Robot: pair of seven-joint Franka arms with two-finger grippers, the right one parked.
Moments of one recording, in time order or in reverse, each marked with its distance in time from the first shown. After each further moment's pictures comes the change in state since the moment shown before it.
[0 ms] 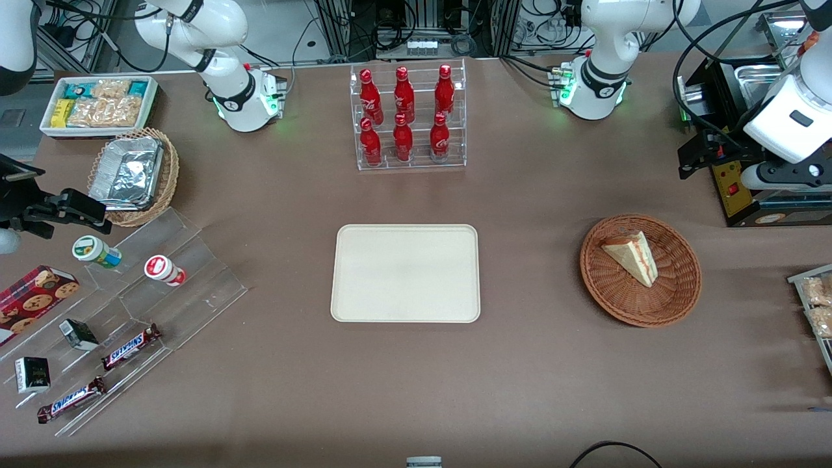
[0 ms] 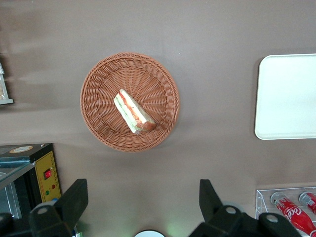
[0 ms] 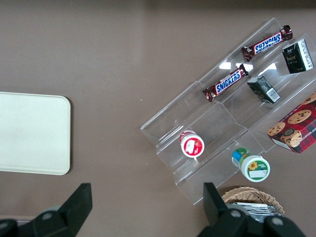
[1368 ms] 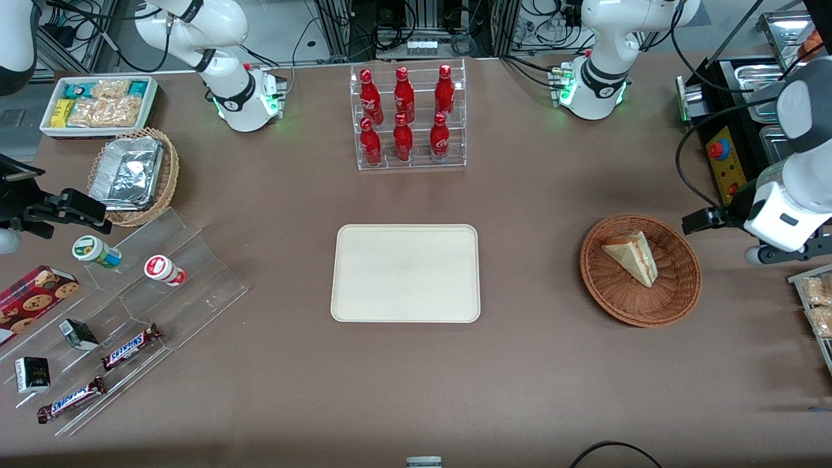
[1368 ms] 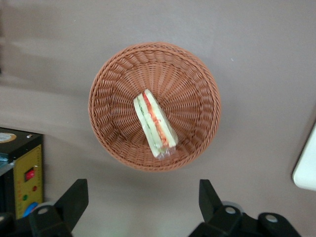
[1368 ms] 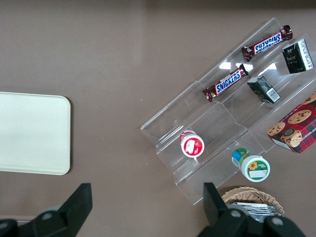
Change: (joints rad) arm 0.053 0.116 0.081 -0.236 0.002 0.281 -0.132
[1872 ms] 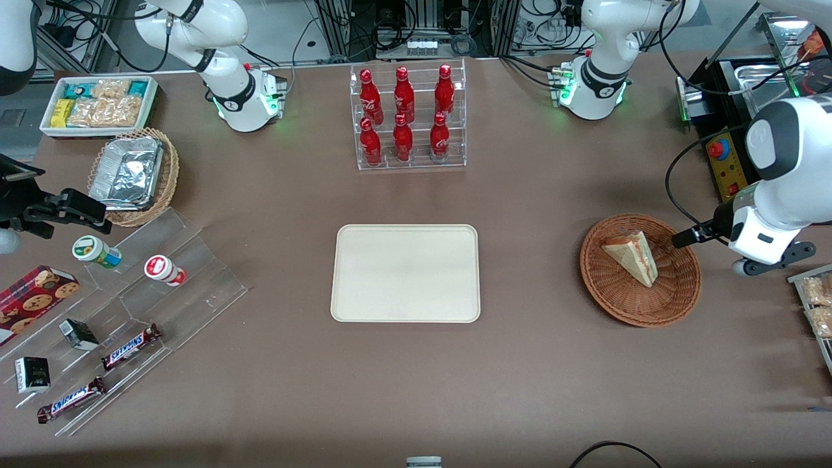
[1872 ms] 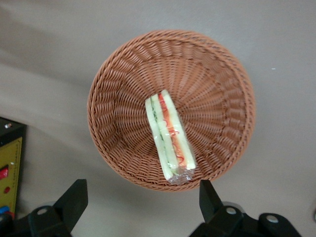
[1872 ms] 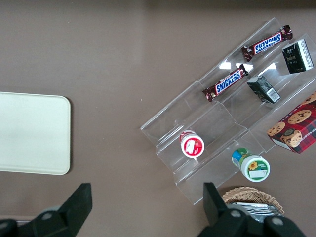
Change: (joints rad) arm 0.055 0.028 0.002 -0.187 -0.002 0.179 -0.081
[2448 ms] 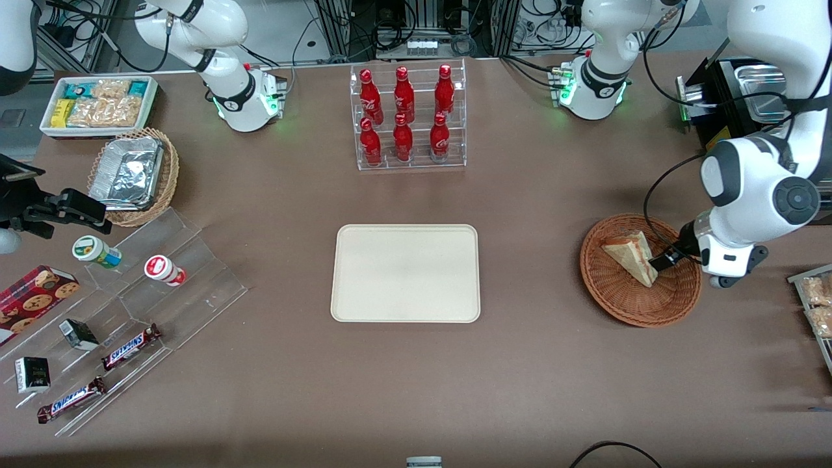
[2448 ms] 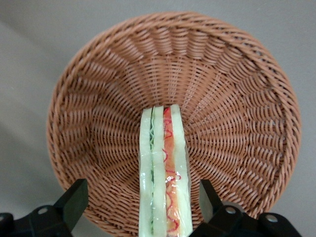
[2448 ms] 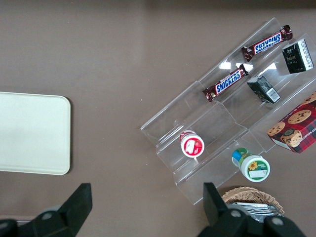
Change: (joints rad) arm 0.004 0.095 -0.001 -0.192 -0.058 0.337 -0.274
